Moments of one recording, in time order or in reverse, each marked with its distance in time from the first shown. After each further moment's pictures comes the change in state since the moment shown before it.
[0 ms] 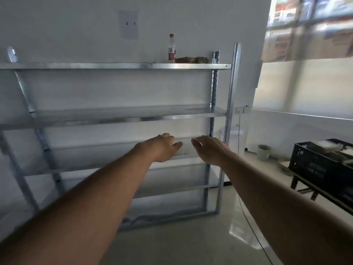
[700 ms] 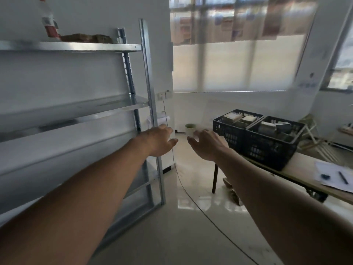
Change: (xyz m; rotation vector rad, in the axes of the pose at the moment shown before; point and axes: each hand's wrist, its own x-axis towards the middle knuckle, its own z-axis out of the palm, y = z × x) left_hand 0.209 0.173 0.078 0.056 -0.015 0.551; right_hand -0.005 0.213 -0.035 -0.127 0.154 0.464
